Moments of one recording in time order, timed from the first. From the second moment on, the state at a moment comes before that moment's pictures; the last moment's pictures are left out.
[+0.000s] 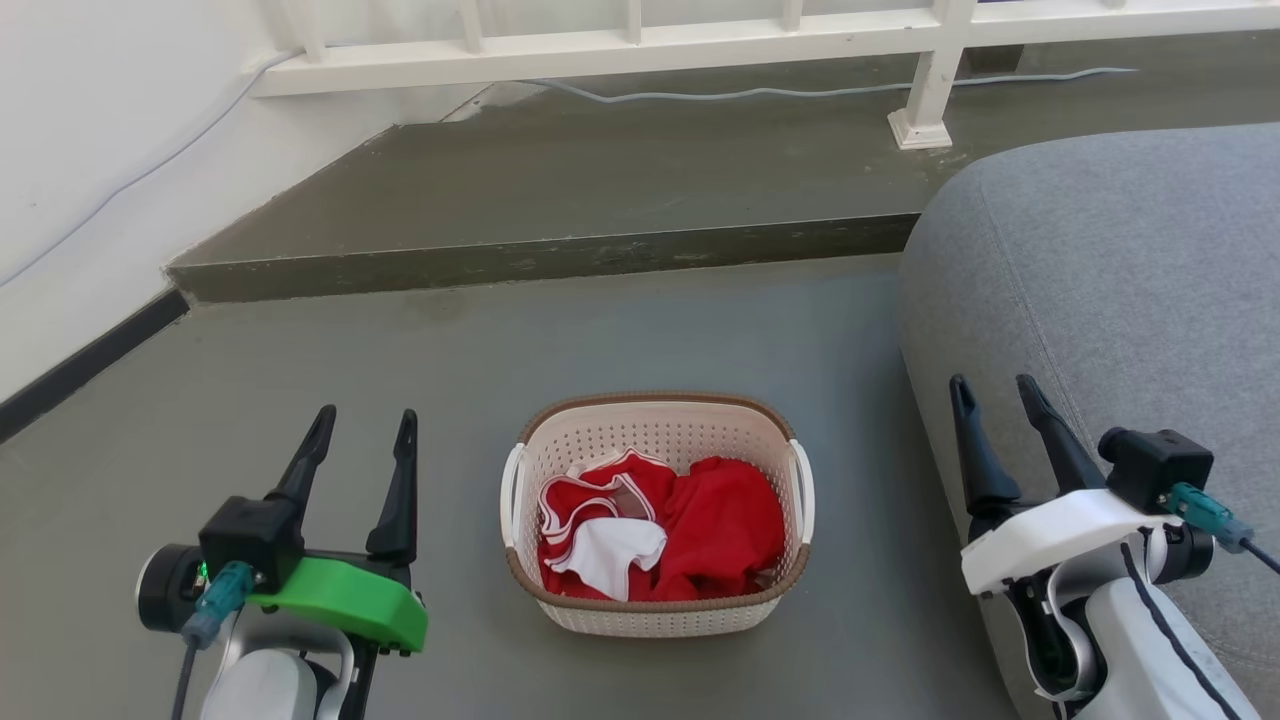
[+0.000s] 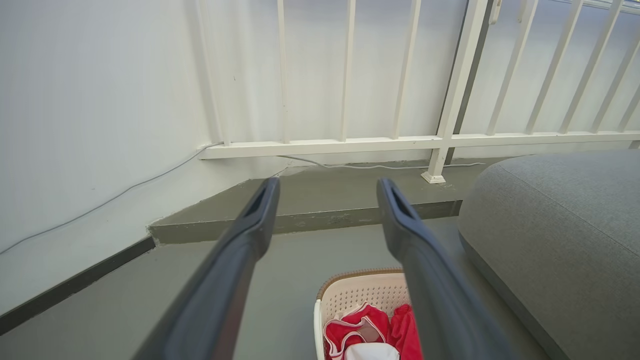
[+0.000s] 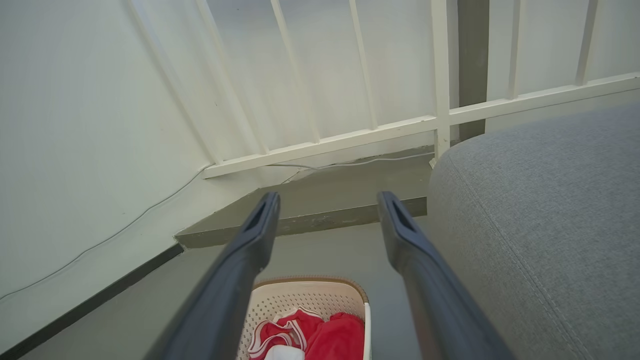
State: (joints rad) left arm -0.11 0.08 -0.20 0.19 -0.28 -0.07 -0.24; right arm -0.10 -0.13 0.21 0.28 0.41 0.02 -0.24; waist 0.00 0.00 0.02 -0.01
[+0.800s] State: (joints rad) left arm -0.12 0.07 -0.18 0.19 -0.22 -0.09 -0.25; right arm -0.12 -0.12 0.20 0.29 0.35 0.03 -0.25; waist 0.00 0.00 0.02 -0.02
